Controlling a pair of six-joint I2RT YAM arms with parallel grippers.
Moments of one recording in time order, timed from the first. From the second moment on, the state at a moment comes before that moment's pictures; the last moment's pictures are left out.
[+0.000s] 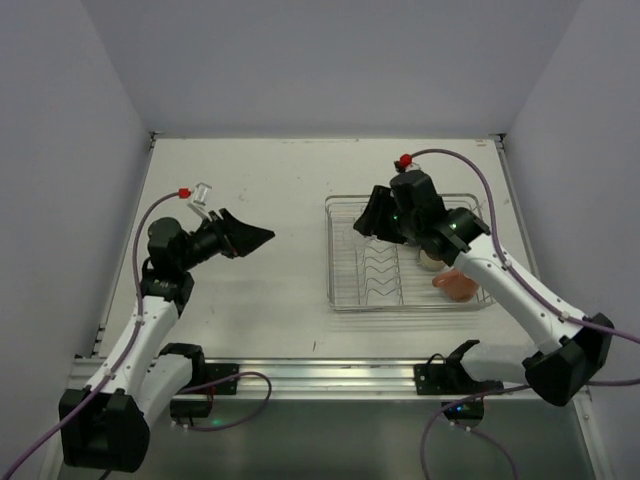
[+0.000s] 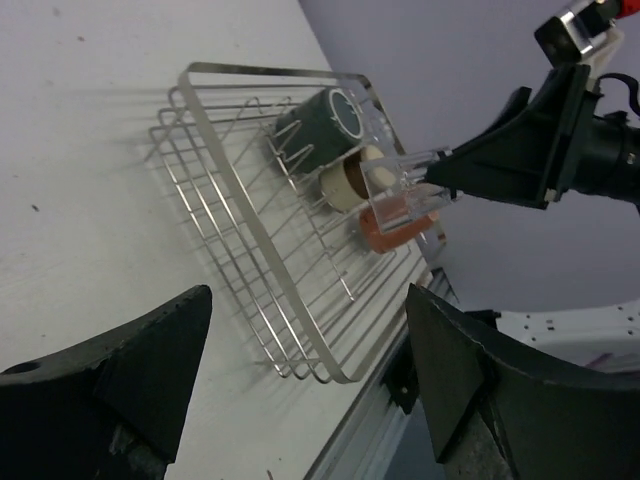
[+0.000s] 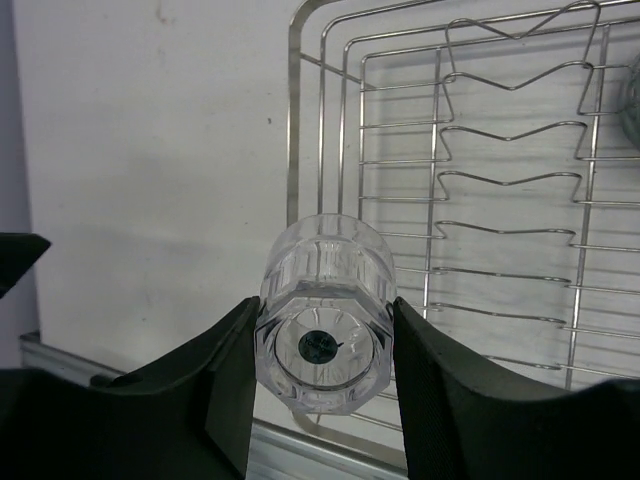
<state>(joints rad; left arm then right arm) -0.08 0.88 0.56 0.12 0.74 -0.71 0.66 1.31 1.29 -0.74 0.16 0.74</state>
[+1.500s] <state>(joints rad) -0.51 1.13 0.42 1.13 0.71 -1.29 0.55 1.16 0.82 0.21 -0.65 1.03</state>
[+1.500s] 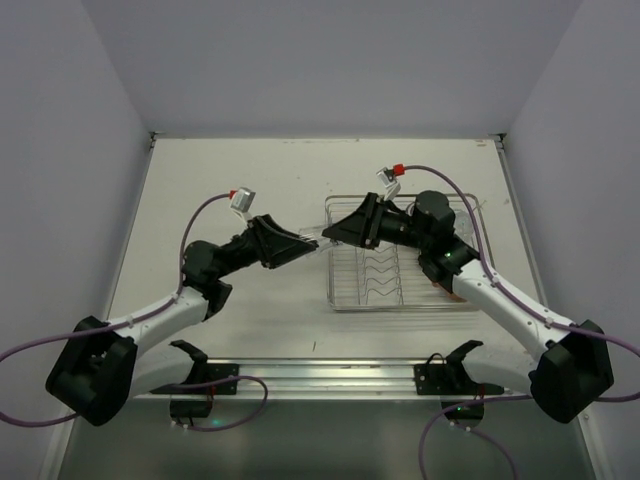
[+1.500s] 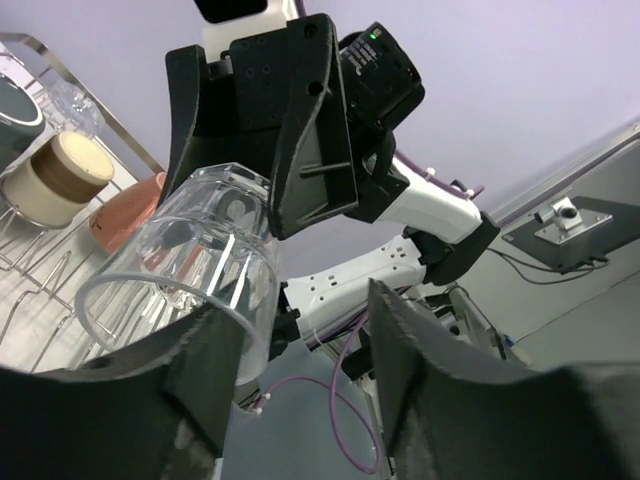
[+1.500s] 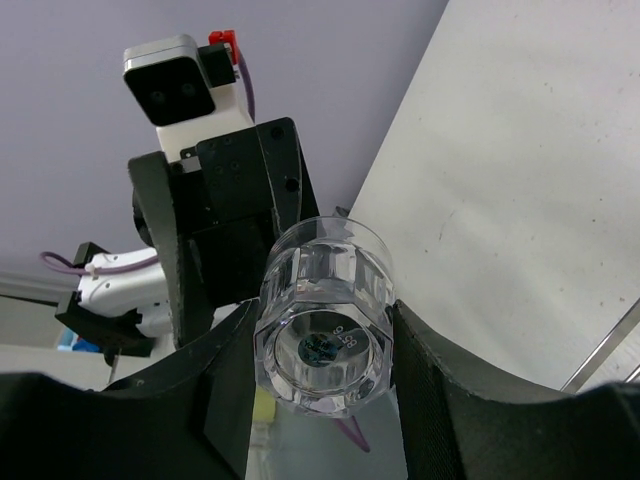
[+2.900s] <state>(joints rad) -0.24 1.16 0.99 -0.54 0.01 -0.40 0.48 1.19 1.24 -0.80 0.21 0.61</state>
